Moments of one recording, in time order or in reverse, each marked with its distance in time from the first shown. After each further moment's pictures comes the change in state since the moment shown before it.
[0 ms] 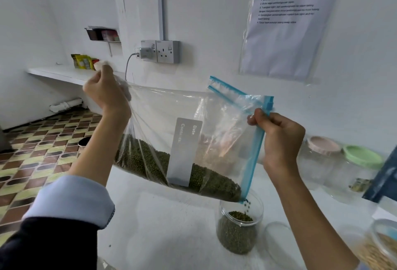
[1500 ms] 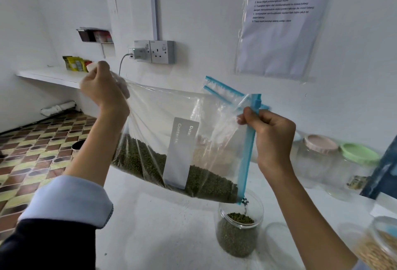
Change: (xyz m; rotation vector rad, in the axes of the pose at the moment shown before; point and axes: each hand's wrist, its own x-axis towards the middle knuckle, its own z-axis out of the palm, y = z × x) left_hand 0.008 -0.007 0.008 -0.091 -0.071 -0.032; right_hand -0.002 0.001 0.010 -0.005 -0.062 -0.049
